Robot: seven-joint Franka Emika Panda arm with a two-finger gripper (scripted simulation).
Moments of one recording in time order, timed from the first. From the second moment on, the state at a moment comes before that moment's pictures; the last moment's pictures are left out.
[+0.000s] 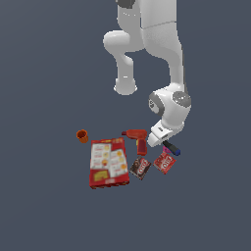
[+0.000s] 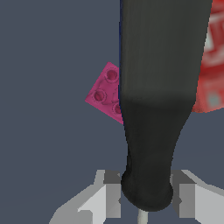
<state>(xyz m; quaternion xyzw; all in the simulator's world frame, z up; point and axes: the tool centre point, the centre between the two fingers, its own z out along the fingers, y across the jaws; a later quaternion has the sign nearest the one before) -0.053 0.200 0.029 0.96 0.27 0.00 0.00</state>
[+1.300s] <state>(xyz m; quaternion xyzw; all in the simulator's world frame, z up) -0.027 0.149 0.102 0.96 0.27 0.00 0.00</state>
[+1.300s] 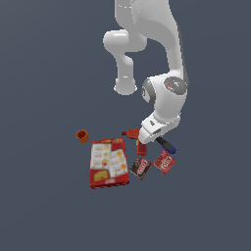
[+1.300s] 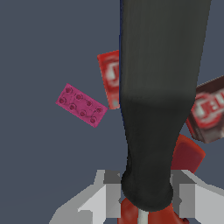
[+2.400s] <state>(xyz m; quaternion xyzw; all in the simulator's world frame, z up) 0.053 0.004 0.312 0.96 0.27 0.00 0.00</state>
